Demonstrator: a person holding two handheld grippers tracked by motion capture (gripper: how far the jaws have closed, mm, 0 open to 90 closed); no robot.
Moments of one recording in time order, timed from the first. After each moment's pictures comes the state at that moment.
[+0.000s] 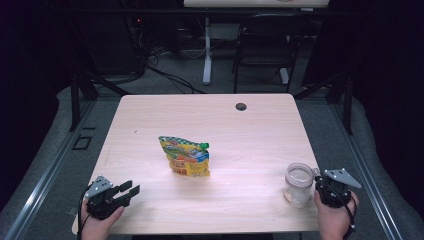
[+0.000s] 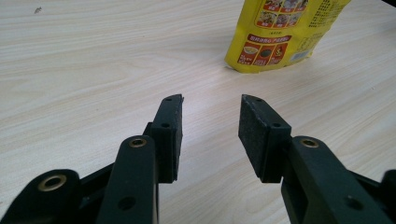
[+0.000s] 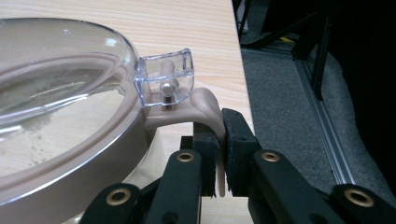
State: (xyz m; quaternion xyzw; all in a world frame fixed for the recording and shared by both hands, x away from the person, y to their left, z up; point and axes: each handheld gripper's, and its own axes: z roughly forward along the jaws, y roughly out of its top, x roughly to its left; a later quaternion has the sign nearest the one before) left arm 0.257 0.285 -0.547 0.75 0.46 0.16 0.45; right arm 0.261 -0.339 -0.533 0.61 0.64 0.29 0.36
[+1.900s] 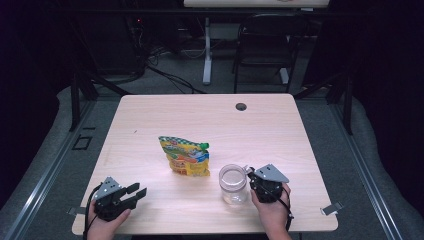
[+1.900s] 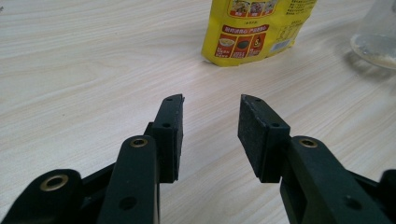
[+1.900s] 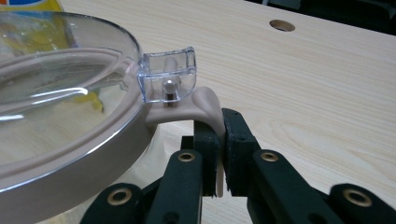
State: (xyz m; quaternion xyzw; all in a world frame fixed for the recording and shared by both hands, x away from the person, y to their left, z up) left arm 0.255 0.268 -0.550 0.77 0.44 0.16 0.44; right arm 0.279 -0.177 -0.533 0.46 0.73 0.40 0.30
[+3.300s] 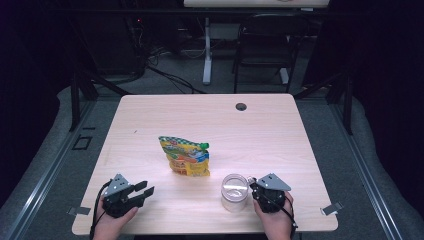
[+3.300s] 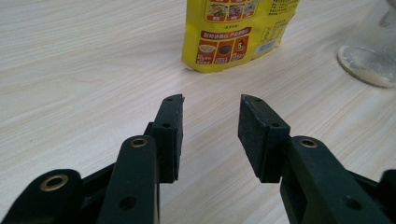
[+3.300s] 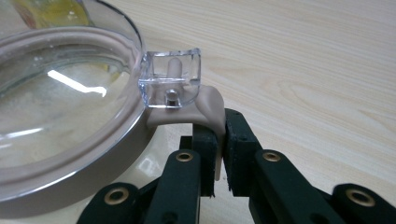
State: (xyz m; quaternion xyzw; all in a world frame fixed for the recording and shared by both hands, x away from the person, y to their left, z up) left arm 0.266 0.249 -0.549 0.79 0.41 0.15 0.44; right arm 0.260 -0.185 -0.547 0.47 0.75 0.38 0.28
